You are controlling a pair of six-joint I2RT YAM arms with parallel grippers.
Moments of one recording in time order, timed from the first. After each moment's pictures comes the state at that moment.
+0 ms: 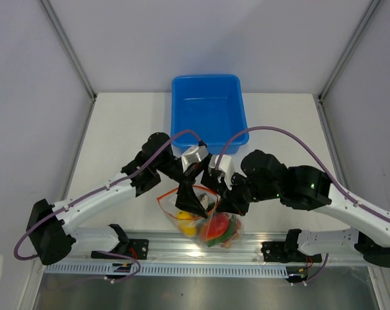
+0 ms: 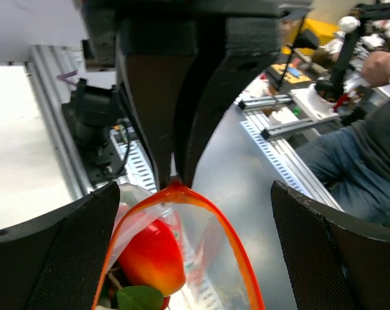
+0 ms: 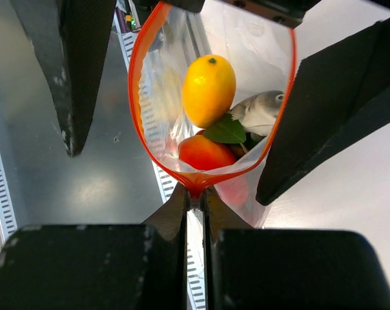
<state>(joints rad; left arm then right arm) -0.83 1.20 0.92 0.31 1.33 -0.41 1.19 1.08 1.39 -0.97 -0.23 0.10</state>
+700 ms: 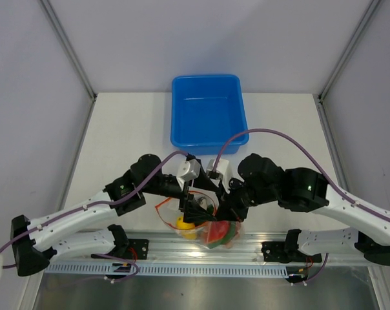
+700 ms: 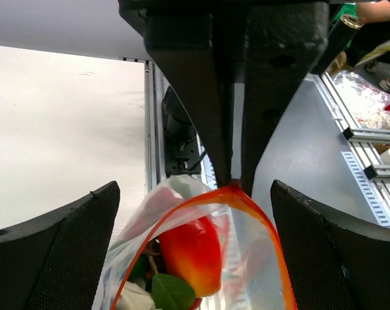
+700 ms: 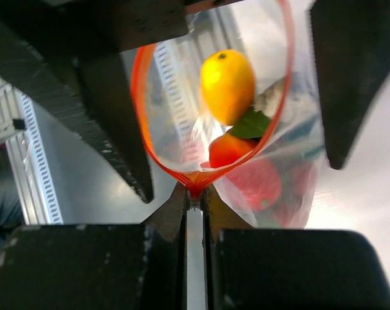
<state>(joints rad) -1.01 0.95 0.83 0.03 0.70 -0.19 1.21 1.08 1.37 -0.97 -0.27 0.24</state>
